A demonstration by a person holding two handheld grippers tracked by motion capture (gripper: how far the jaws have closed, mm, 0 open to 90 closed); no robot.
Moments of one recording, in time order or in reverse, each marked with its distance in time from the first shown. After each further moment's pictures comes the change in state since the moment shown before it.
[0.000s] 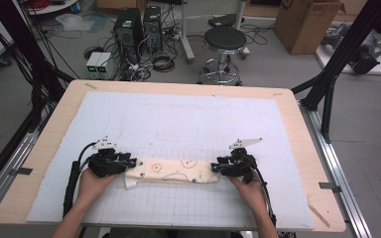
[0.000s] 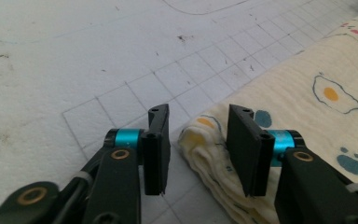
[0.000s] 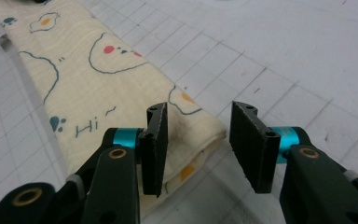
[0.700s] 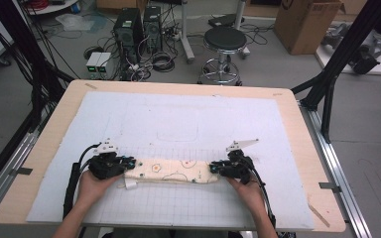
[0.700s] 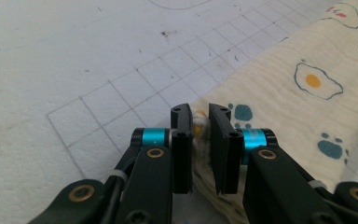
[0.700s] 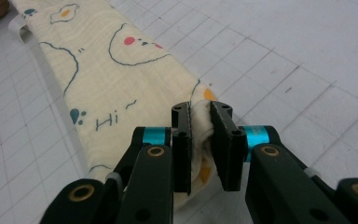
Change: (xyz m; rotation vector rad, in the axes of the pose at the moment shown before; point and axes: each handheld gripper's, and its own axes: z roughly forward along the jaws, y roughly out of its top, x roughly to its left) left arm -0.009 -0.001 -0.003 0.005 0.003 0.058; right arm 0.007 0.000 0.004 0.018 0.049 -0.025
